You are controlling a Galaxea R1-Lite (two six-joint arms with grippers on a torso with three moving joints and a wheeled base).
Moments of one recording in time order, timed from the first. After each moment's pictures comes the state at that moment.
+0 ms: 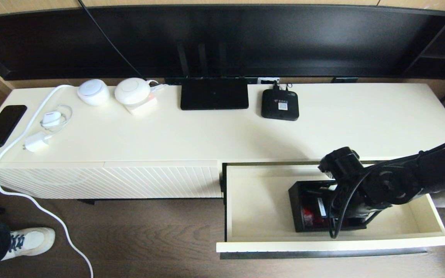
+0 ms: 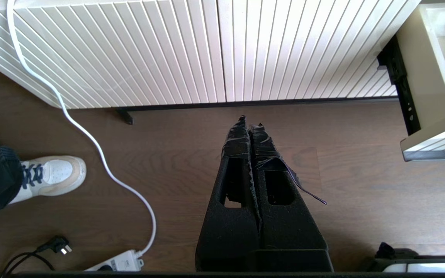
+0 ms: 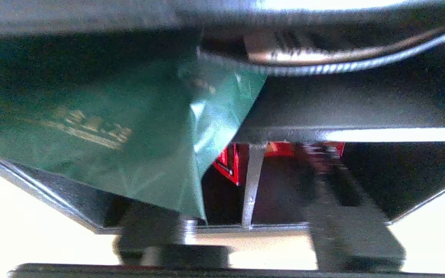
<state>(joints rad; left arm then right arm) 0.00 0.00 0.00 0.00 0.00 0.04 0.33 1.97 -1.06 0.13 -0.21 0.34</state>
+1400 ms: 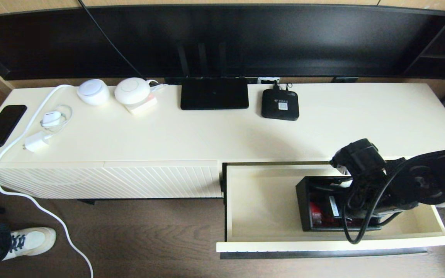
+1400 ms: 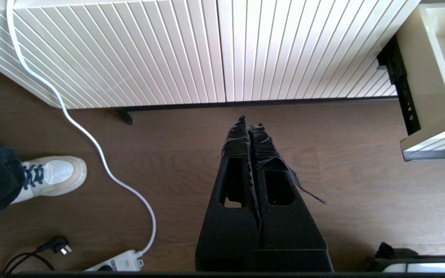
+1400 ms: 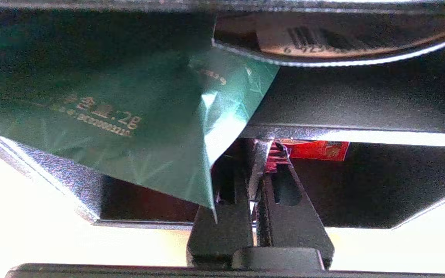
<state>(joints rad) 0.00 0.00 0.00 0.00 0.00 0.04 0.35 1.82 -1.03 0.22 -0.21 0.34</state>
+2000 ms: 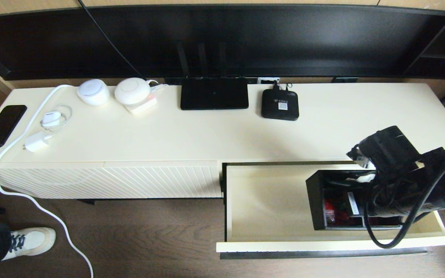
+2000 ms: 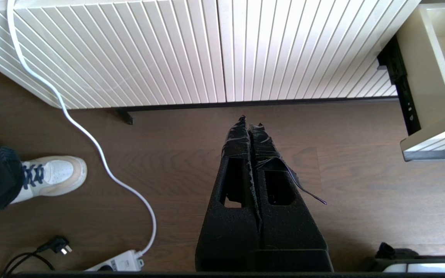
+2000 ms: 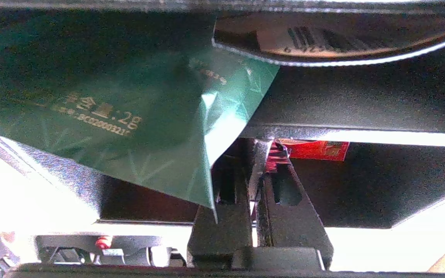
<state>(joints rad) 0.00 0.00 0.00 0.00 0.00 0.04 0.35 1.66 -1.03 0.35 -0.22 0.34</state>
